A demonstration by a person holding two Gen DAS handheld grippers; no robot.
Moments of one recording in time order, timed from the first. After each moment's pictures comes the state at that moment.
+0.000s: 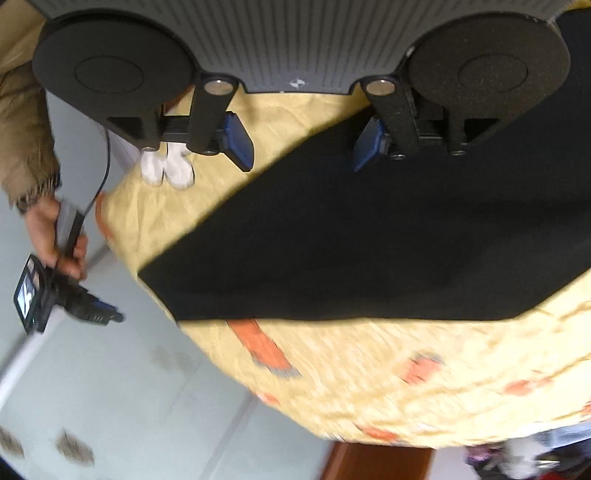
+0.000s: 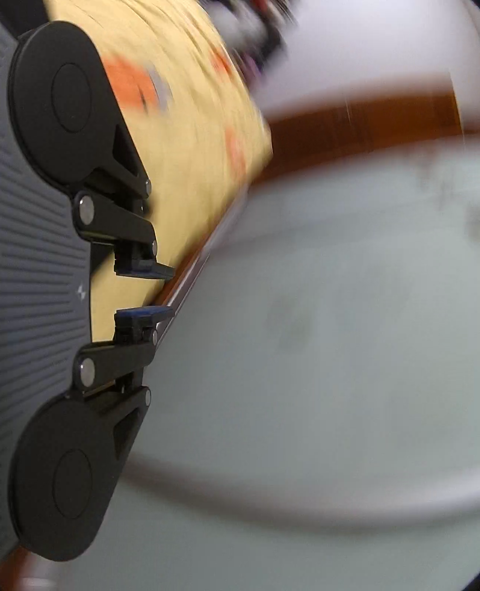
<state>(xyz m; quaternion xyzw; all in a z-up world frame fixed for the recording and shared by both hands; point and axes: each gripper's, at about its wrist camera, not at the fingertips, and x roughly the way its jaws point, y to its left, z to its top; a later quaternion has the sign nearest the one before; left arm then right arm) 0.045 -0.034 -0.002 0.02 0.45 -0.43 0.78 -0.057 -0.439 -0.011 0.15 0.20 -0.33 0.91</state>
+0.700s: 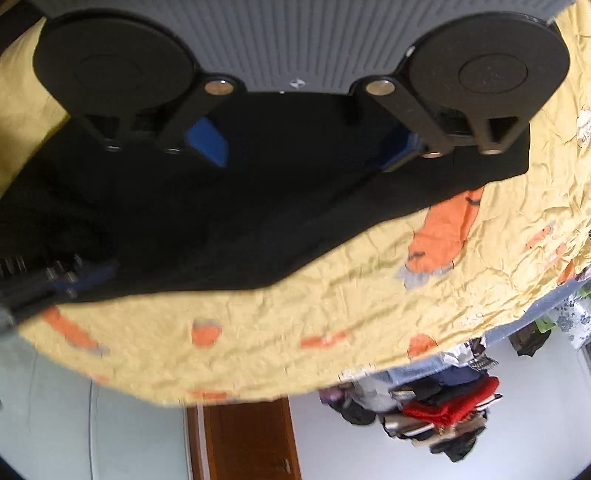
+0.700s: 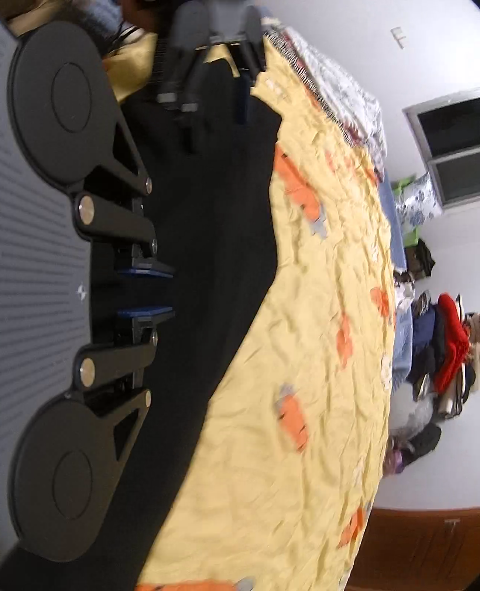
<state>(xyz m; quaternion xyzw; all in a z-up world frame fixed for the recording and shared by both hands) 0.061 0.024 -0.028 0.18 0.35 -0.18 0.90 0.089 -0.211 -0.036 0.03 0.40 0.21 0.89</state>
